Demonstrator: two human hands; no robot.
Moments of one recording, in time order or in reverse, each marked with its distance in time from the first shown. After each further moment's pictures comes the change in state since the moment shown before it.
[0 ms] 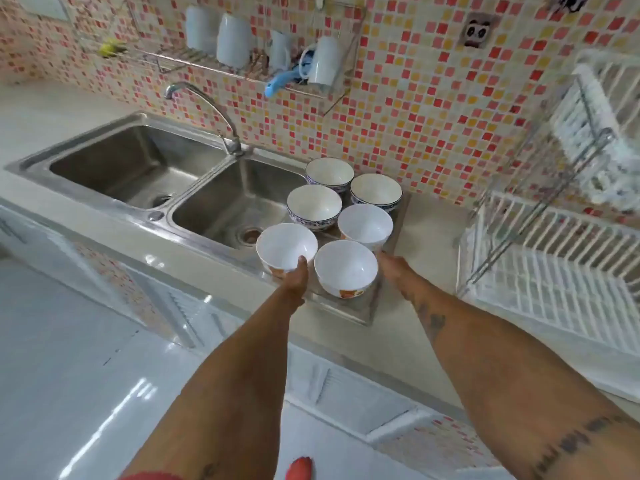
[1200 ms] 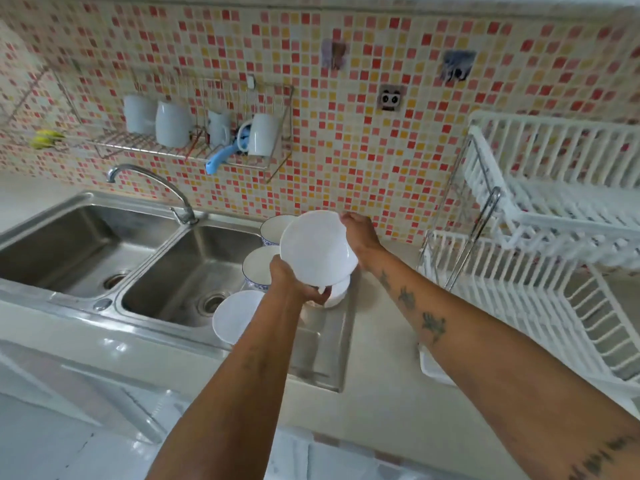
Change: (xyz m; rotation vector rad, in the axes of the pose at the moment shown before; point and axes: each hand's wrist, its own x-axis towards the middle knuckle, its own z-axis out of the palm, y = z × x) left_hand -0.040 0.140 0.074 -0.737 -0.421 -0.279; right_hand -0.039 -0.148 -0.071 0.313 0.148 -0.421
